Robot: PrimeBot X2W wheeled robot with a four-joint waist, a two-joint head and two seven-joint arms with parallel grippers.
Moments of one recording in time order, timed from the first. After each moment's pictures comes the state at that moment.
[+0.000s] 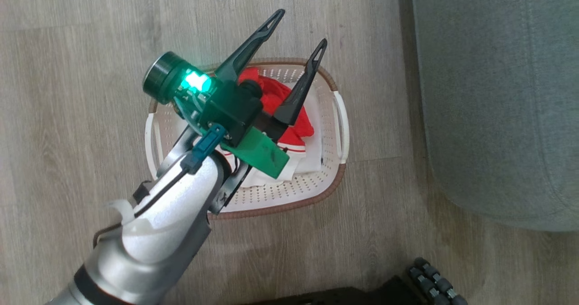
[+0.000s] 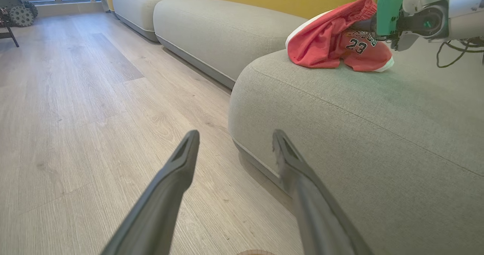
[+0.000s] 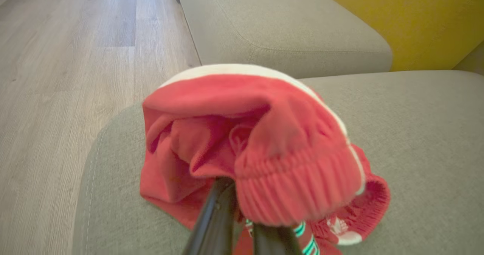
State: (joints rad) left arm -0.64 0.18 -0.66 0.07 -0.17 0.04 -0.12; right arm -1.32 -0.40 -0.31 1.21 -0.05 0.13 -0.17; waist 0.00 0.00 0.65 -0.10
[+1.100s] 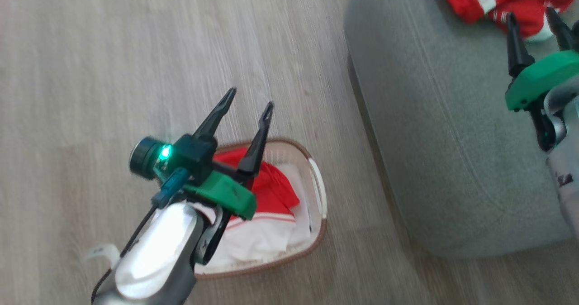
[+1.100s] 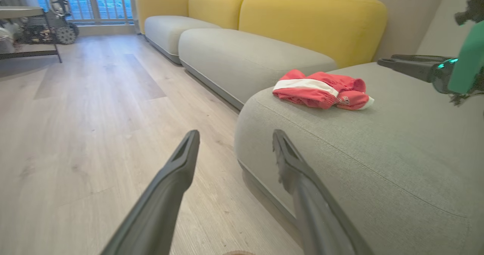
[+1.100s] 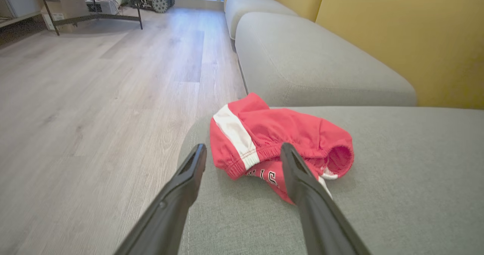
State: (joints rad) left arm -0.42 0.19 -0.61 0.19 -0.32 0.10 -0.22; right arm -0.85 -0.34 0.19 0.94 0.34 0.13 -0.25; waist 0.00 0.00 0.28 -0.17
